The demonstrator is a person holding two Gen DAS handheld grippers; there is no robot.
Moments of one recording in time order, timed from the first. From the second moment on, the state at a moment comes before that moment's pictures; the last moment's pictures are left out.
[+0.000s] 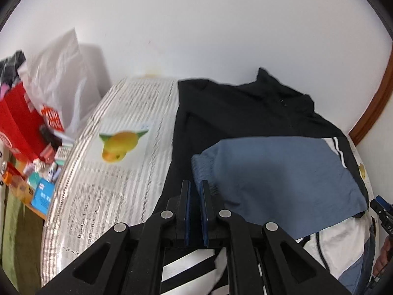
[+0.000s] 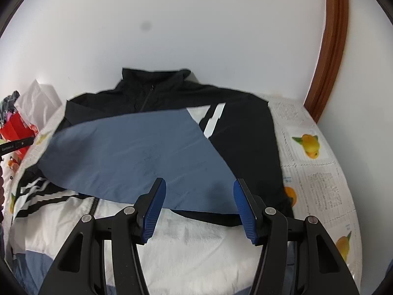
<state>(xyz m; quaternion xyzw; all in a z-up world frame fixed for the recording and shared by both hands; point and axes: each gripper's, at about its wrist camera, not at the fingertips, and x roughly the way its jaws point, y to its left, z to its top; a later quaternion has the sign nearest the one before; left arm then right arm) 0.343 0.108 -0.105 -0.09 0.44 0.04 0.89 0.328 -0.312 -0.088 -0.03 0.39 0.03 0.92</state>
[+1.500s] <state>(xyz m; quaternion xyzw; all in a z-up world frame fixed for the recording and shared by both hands) 0.124 0.131 -0.147 -0.10 0.49 0.02 0.87 0.129 -0.415 -0.154 0.04 0.44 -0.05 0.90</state>
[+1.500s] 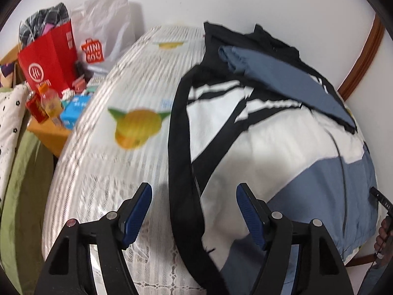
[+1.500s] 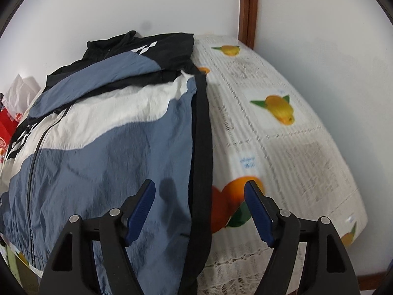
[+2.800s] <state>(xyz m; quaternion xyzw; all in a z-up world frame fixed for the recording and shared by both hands) 0.080 0.124 -0.053 -0.09 0.36 -0.04 0.93 0.069 -0.395 -0.046 0.06 0.26 0.03 0.96</state>
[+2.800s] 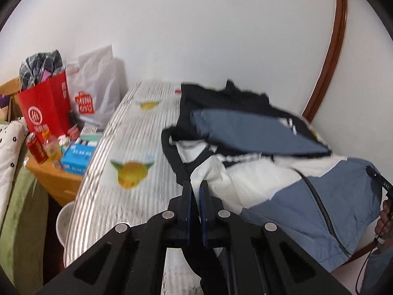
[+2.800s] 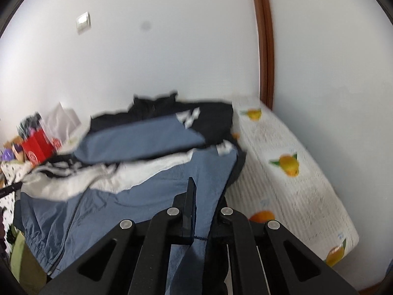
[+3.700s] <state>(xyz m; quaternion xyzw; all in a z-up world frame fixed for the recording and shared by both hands) 0.272 0.109 -0.057 -0.08 0.36 0.05 0.93 0.267 -0.394 -0.041 0.11 0.30 0.01 0.95</state>
